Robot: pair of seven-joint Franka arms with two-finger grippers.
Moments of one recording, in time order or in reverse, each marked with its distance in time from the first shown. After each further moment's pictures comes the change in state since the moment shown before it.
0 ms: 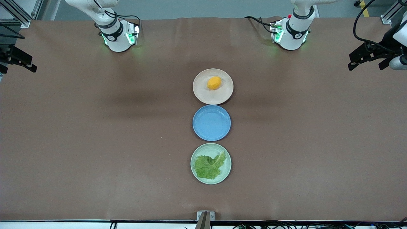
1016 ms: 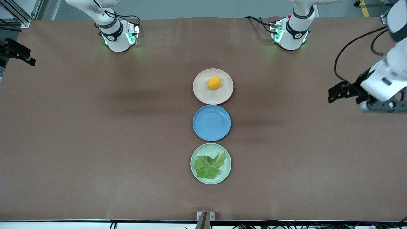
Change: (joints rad) left arm -0.061 0.247 -0.008 0.032 0.000 0.228 0.006; right arm 0.000 -0.002 0.000 0.034 0.002 -0.074 0.003
